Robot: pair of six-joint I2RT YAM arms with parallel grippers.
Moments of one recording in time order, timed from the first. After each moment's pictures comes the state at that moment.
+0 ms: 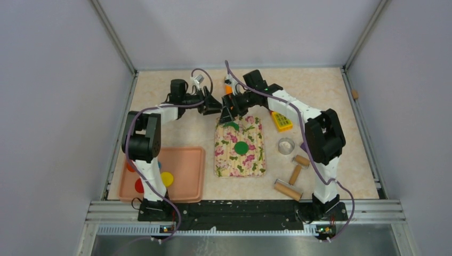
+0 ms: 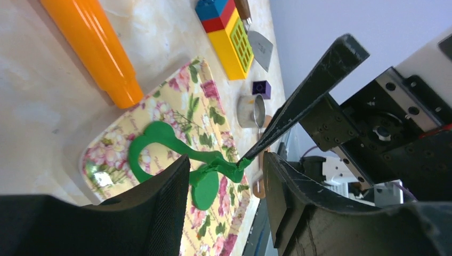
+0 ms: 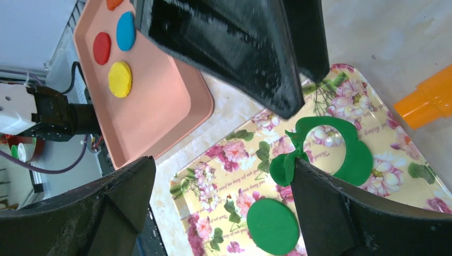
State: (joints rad) left arm -0.15 1.95 1.20 0.24 1.05 -0.71; right arm 0.58 1.99 1.64 -0.48 -0.74 0.10
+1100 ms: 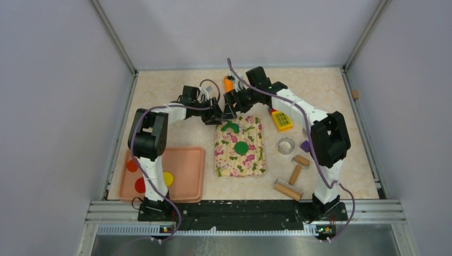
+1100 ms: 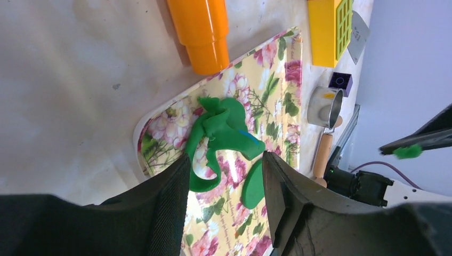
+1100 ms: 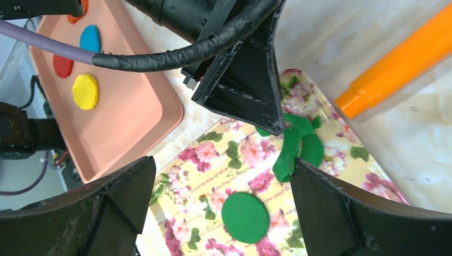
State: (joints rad) left arm -0.24 2.01 1.25 -0.10 0.79 -0.52; right arm 0.57 1.94 1.64 -0.49 -0.62 0.07
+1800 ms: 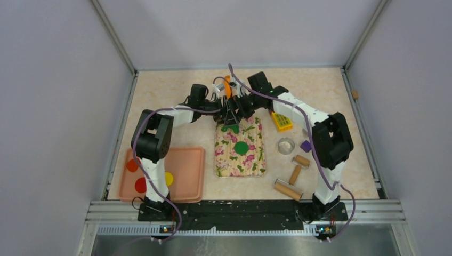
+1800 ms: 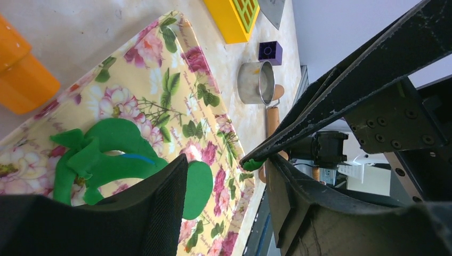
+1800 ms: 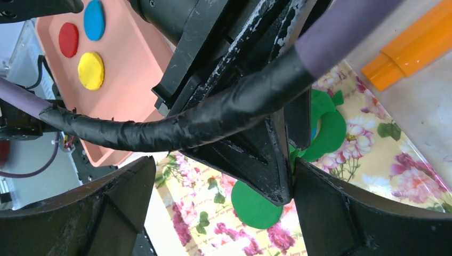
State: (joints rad) left arm -0.32 1.99 1.22 0.14 1.01 -0.63; right arm 0.57 1.90 1.55 -0.50 -0.64 0.06
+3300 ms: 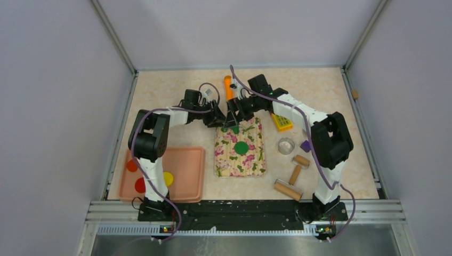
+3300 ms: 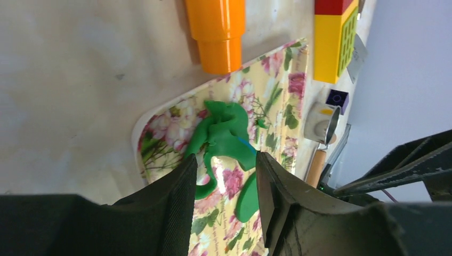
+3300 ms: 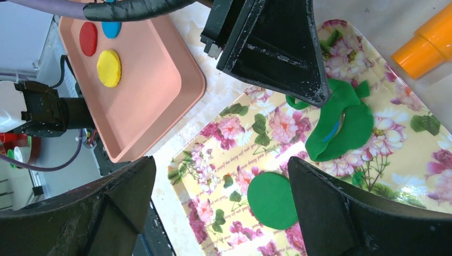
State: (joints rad) left arm -0.26 1.99 1.16 0.03 0.74 -0.66; right arm 0.57 1.90 1.51 -0.47 -0.70 0.12
